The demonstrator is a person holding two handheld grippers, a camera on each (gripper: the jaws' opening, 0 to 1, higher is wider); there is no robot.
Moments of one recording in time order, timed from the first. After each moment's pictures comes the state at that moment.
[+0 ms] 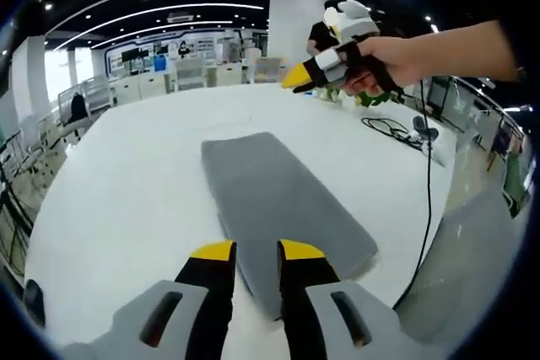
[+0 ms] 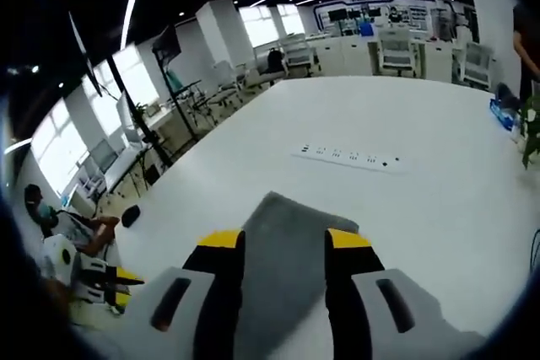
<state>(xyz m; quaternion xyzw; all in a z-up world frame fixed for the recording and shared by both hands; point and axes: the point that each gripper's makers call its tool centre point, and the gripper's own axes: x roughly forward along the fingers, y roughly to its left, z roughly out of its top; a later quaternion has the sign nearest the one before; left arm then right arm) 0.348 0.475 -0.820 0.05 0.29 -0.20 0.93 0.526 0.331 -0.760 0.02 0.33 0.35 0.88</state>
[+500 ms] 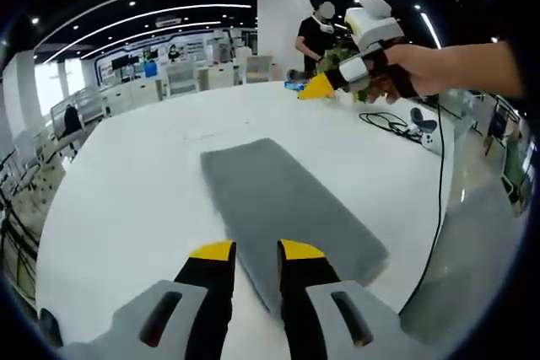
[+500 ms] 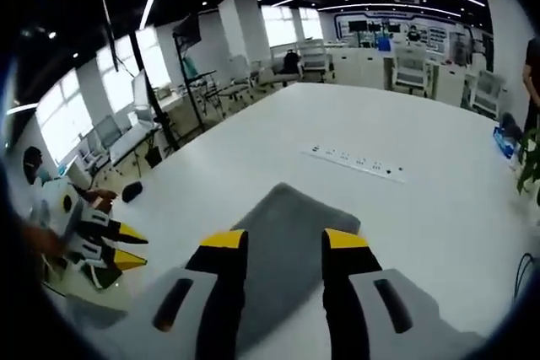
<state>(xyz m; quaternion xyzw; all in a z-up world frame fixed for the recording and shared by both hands) 0.370 0.479 -0.816 0.08 0.29 -0.22 0.93 0.495 0.329 -0.761 -0.04 0.31 0.37 0.87</state>
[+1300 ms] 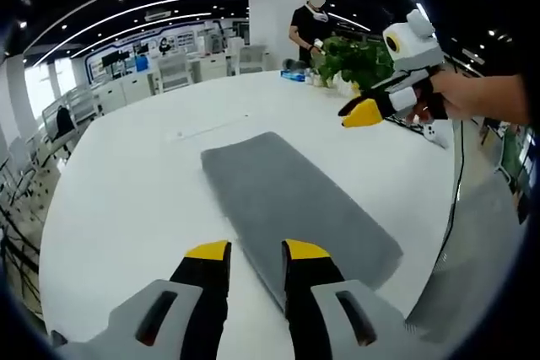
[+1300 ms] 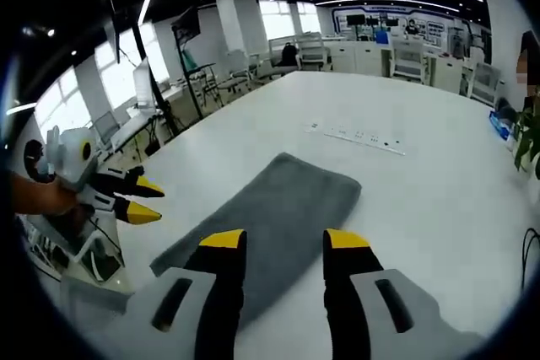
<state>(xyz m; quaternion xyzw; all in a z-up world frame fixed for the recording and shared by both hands) 0.392 0.482 -0.820 0.11 0.32 -0.23 0.91 0.462 0.305 -0.797 -0.03 0.33 0.36 0.87</state>
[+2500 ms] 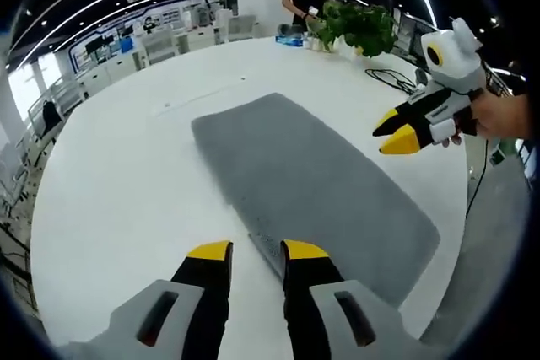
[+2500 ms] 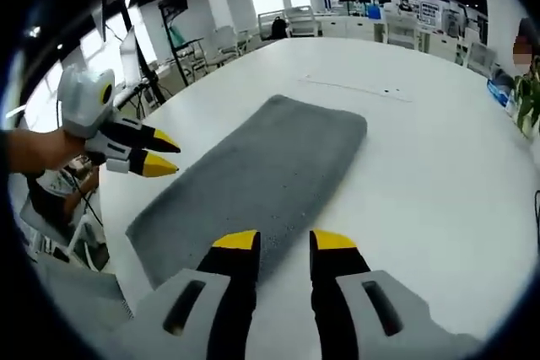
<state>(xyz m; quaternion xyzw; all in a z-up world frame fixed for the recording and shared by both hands) 0.426 0.484 -0.877 0.13 0.39 -0.25 0.88 0.431 0.306 -0.879 -0.04 0.39 0.33 0.86</state>
